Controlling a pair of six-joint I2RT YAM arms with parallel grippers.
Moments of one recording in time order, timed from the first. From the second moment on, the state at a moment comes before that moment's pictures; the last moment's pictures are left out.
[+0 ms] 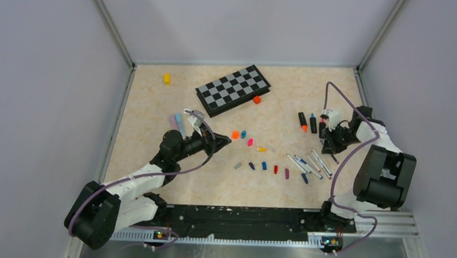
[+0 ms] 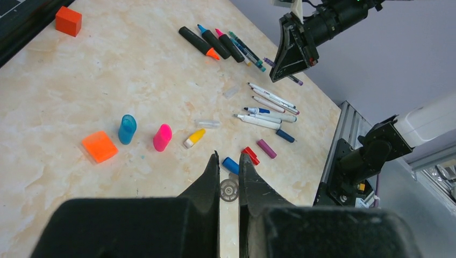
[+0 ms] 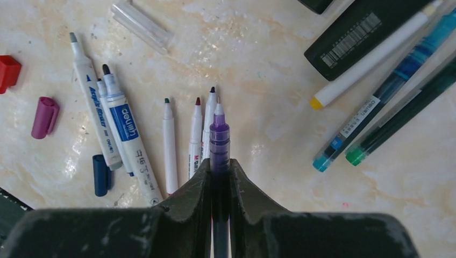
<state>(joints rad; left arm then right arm) -0.52 1.08 0.34 0.73 0.51 -0.53 -0.30 1.48 0.92 -0.78 -0.51 -0.78</state>
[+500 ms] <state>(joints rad) -0.52 1.08 0.34 0.73 0.55 -0.54 -0.30 1.62 0.92 -0.76 -0.48 -0.77</state>
